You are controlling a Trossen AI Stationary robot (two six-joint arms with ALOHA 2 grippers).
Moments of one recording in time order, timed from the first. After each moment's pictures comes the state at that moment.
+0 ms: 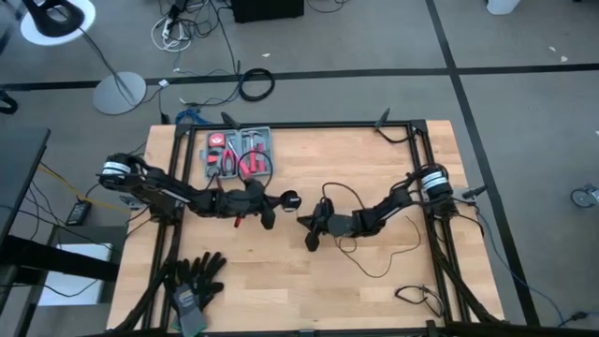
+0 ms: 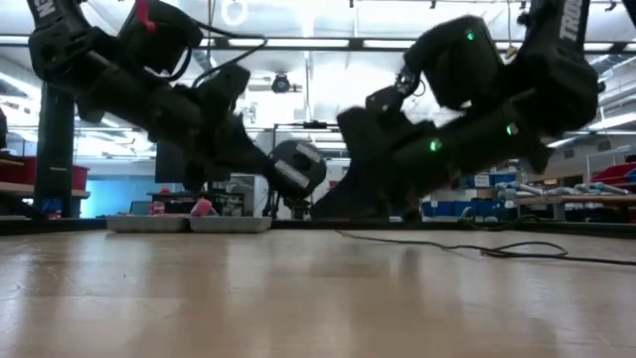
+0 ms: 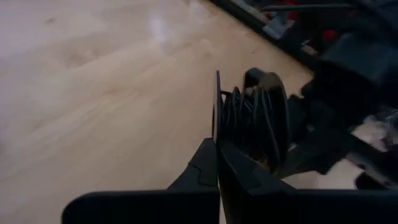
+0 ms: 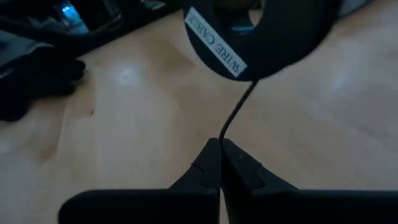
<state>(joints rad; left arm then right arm) -0.07 1.51 0.42 0.69 -0.36 -0.64 0.24 2.04 0.75 0.89 0.50 0.54</state>
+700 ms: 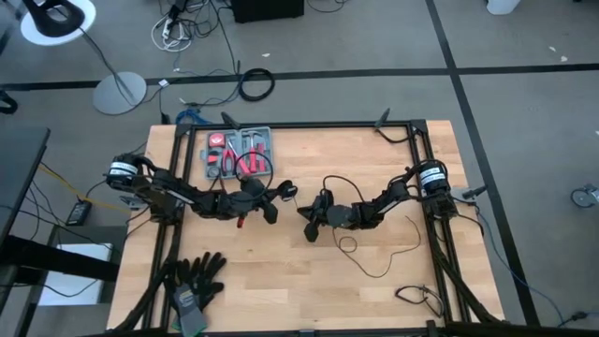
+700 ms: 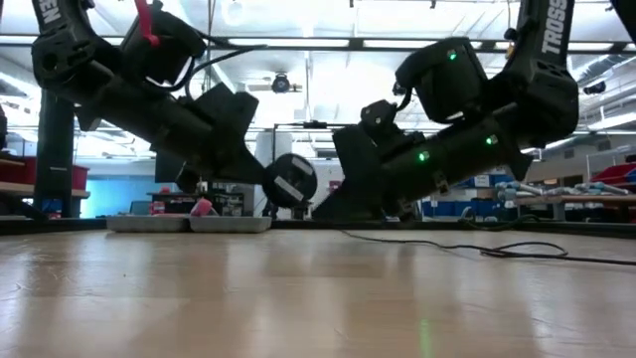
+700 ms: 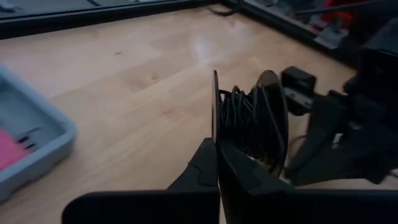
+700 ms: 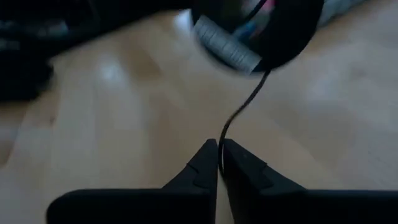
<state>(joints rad) -0.07 1.58 0.42 0.72 -0.57 -0.55 0.17 2.05 0.74 0.92 0.47 0.47</state>
